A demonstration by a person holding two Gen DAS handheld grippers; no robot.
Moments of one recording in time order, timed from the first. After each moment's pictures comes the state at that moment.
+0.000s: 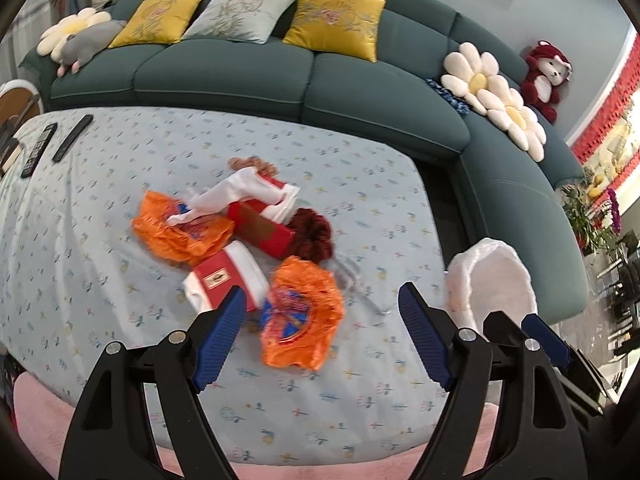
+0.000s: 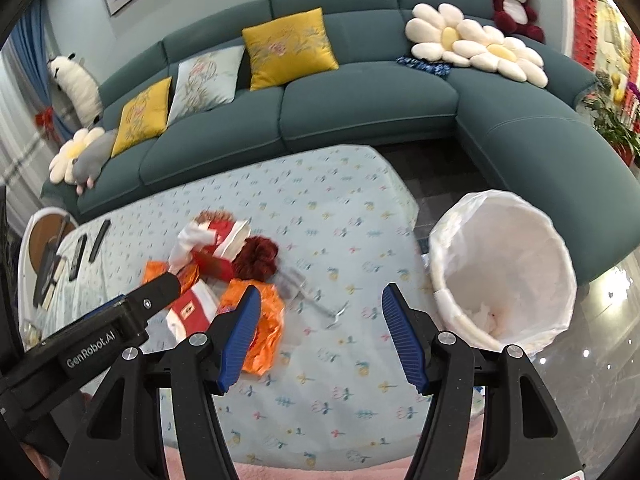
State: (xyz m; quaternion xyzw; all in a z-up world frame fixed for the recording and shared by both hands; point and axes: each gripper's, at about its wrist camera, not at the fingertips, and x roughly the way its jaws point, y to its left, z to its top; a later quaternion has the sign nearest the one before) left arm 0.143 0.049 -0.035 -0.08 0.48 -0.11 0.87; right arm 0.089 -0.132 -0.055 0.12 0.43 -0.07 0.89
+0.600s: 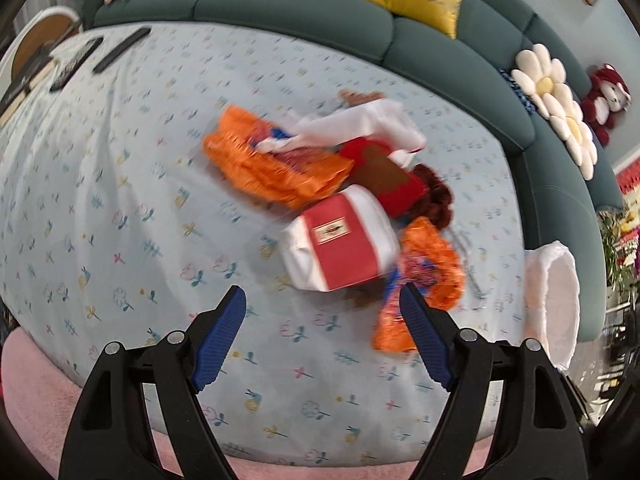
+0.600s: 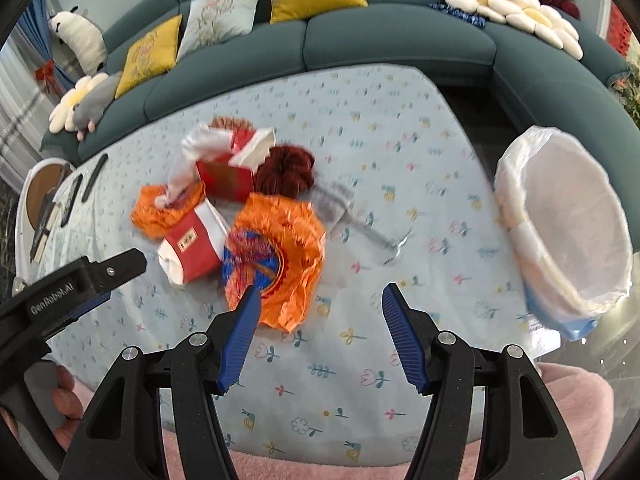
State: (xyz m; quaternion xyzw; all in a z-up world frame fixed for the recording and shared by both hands) left arm 0.162 0.136 -0.120 -0.13 0.55 -0.03 0.82; right arm 0.112 -0.078 -0.146 0.11 0.52 -0.04 0.85
